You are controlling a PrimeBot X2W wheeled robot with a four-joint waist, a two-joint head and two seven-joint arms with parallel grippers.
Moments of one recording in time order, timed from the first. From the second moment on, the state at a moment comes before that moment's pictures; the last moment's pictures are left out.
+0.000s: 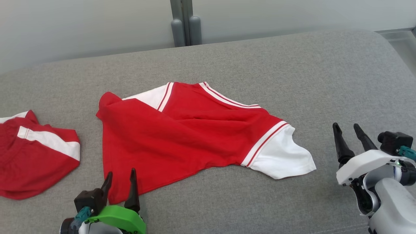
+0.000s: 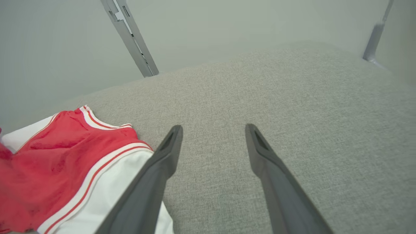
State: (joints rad) left arm -0.11 0.05 -0.10 0.50 -0.31 -0.06 -0.26; right arm -0.36 -0.32 0.25 0.64 0.64 0.13 -0.26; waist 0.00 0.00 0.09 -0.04
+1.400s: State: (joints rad) left arm -0.24 0.05 -0.28 0.39 -0.39 -0.07 -0.26; right arm -0.98 -0.33 0.67 1.06 0.51 0.13 -0.18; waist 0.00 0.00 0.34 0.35
